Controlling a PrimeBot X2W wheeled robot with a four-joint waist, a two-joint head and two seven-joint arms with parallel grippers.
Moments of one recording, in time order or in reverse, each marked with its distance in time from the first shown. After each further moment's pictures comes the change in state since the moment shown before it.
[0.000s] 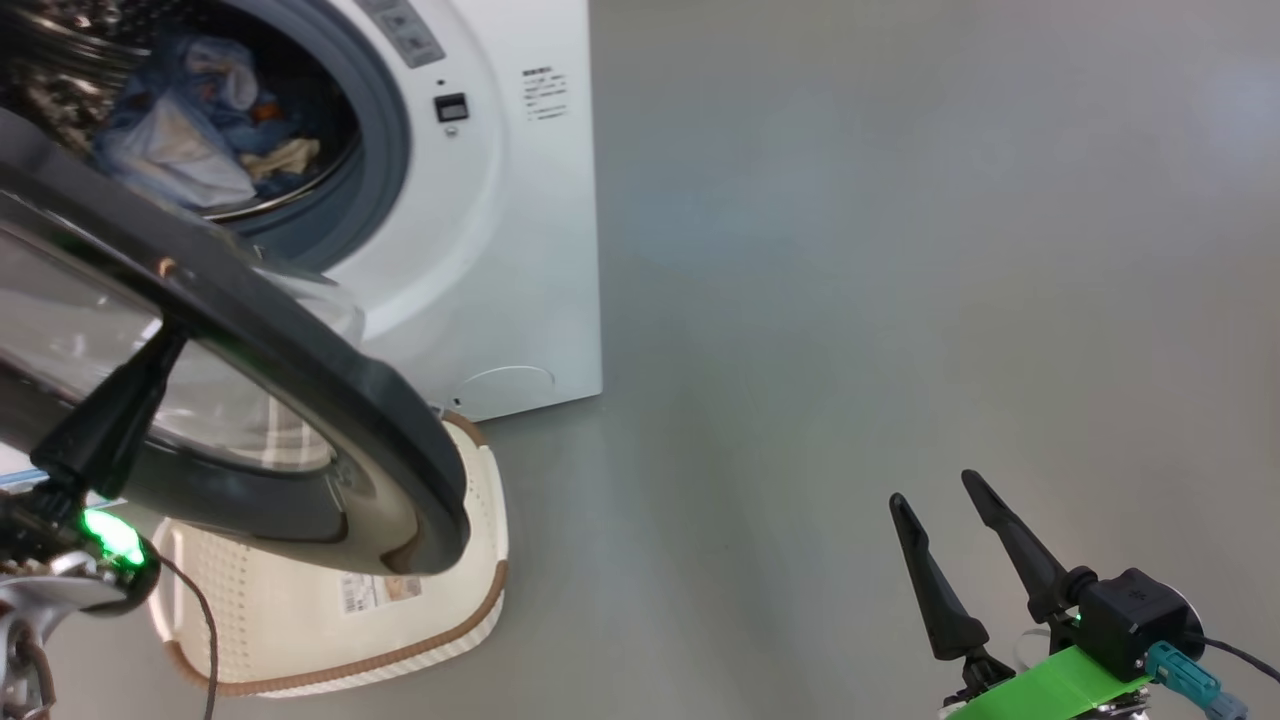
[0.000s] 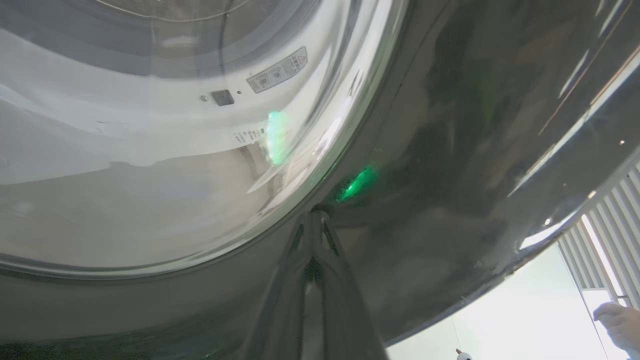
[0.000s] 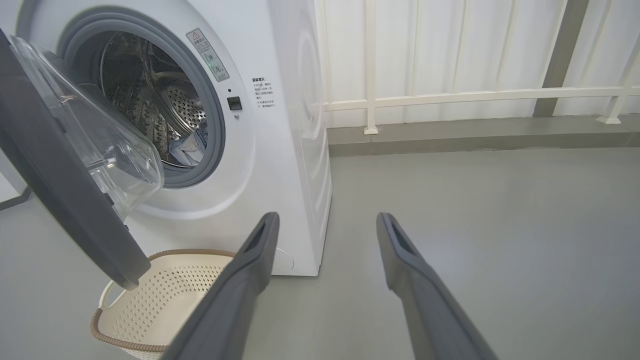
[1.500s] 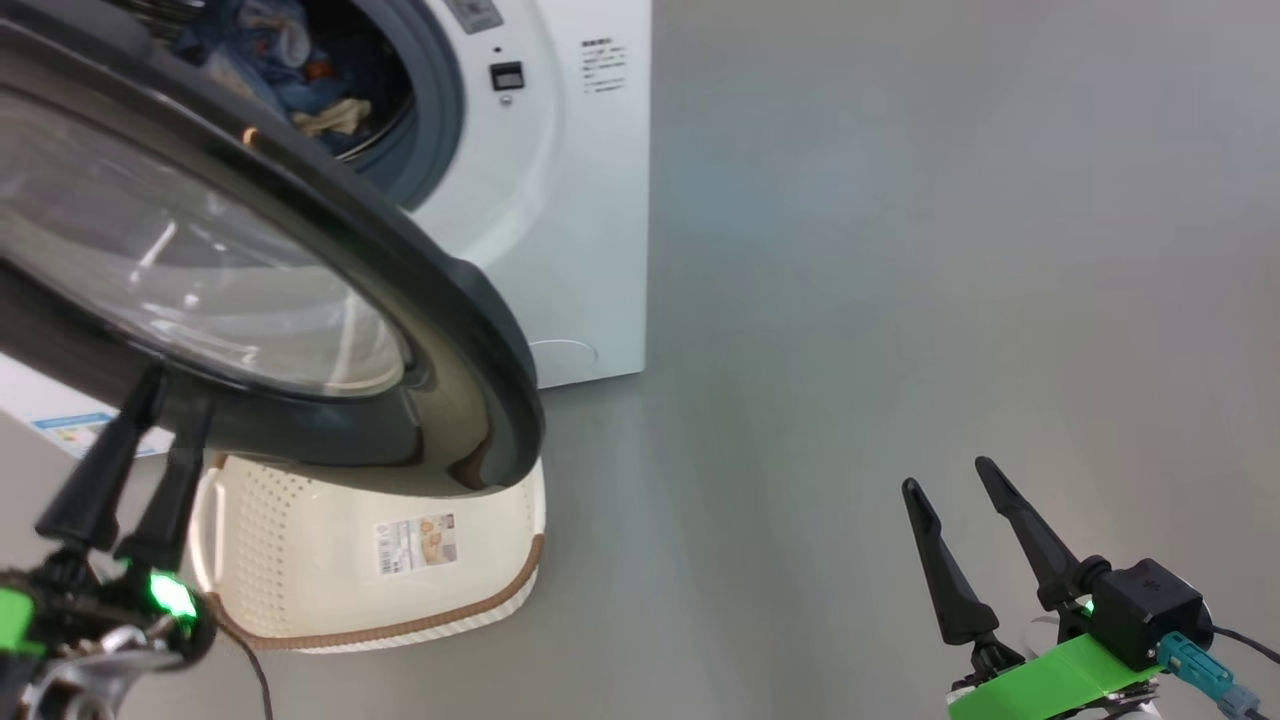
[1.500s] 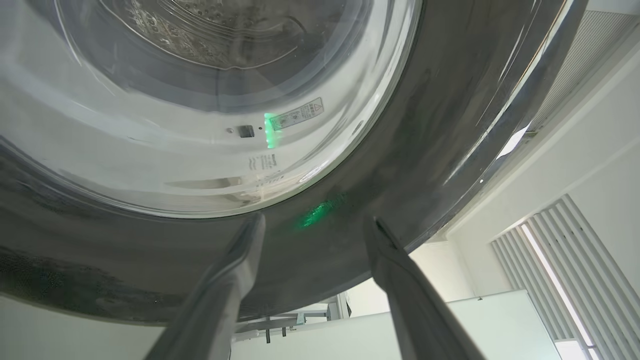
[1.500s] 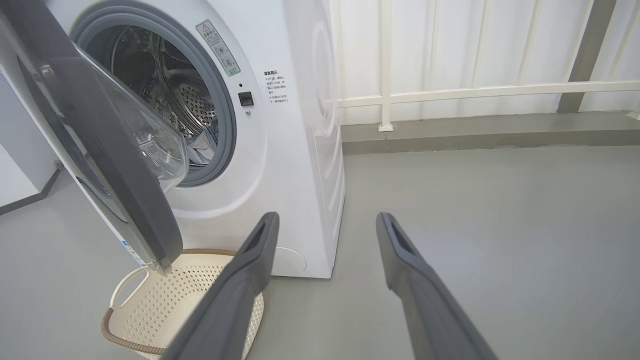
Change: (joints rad) left arm 0.106 -0.152 0.087 -0.018 -0.008 -0.124 -0.055; right arm -0.023 0.001 -0.017 0.025 0.009 0.000 -0.026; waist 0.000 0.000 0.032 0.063
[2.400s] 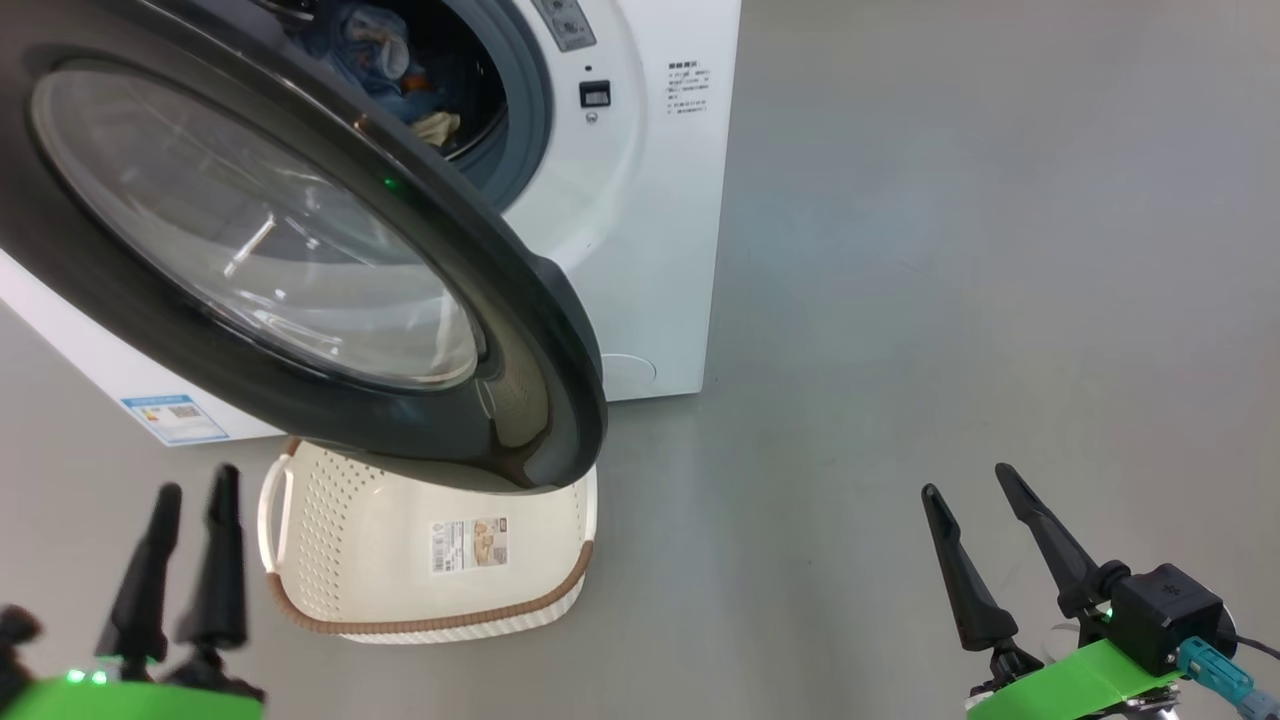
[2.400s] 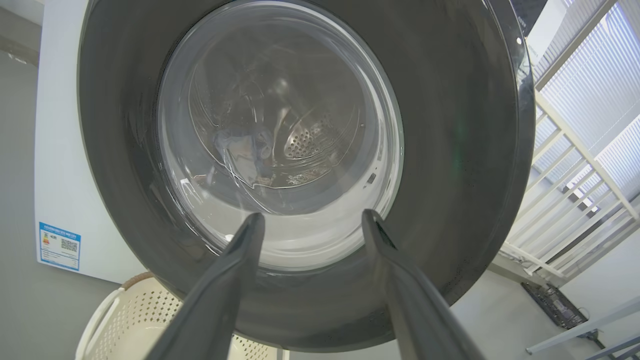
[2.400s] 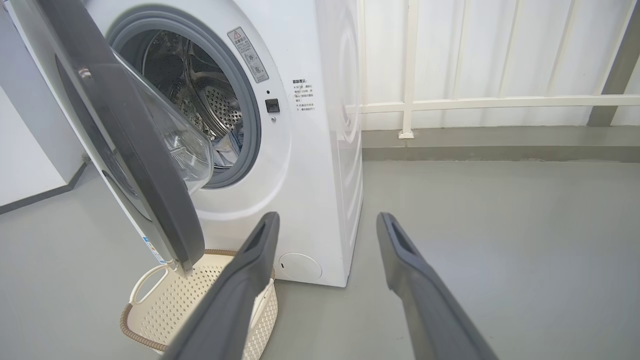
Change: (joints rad) left arm 0.235 -0.021 -0.146 -0.212 0.993 -0.009 -0.585; right arm 0.024 -0.015 -0.024 -0.027 0.000 0.000 0.025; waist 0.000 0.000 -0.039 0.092
